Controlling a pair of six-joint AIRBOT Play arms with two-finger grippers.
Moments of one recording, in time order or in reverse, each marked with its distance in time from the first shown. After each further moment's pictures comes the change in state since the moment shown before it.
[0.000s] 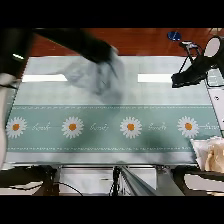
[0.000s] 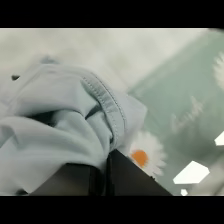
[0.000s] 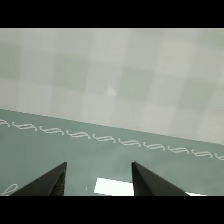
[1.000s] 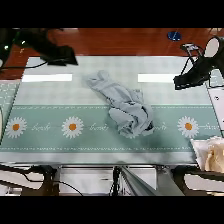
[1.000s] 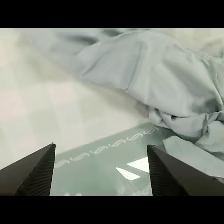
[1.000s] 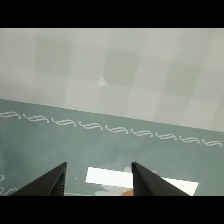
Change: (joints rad) left arm 0.567 -0.115 -0.104 -0.157 -0.125 0.025; right arm 0.000 0.000 0.000 -0.044 0.032 0.001
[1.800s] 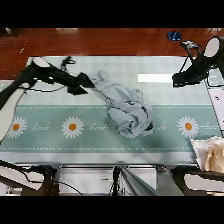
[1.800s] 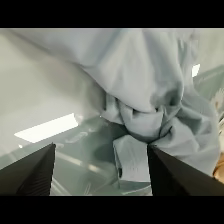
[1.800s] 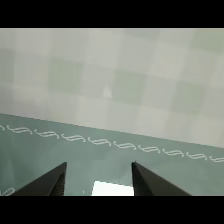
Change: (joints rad) left arm -0.066 -0.062 -0.467 -0.394 0.266 0.077; right arm 0.000 0.000 0.000 0.041 -0.051 0.000
